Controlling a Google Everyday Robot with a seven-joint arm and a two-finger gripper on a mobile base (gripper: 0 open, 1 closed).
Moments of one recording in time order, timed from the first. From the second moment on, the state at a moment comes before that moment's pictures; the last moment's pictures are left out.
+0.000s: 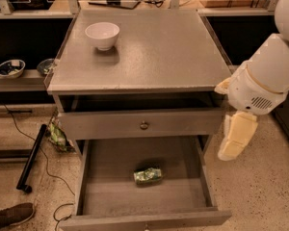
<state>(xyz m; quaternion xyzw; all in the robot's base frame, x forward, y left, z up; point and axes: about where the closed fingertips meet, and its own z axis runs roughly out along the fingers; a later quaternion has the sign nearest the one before) 0.444 -0.173 0.871 -0.63 0.76 0.06 0.14</state>
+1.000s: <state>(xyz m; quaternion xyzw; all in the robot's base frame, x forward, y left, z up) 0.458 -0.138 0.806 -0.63 0.75 0.09 0.16</state>
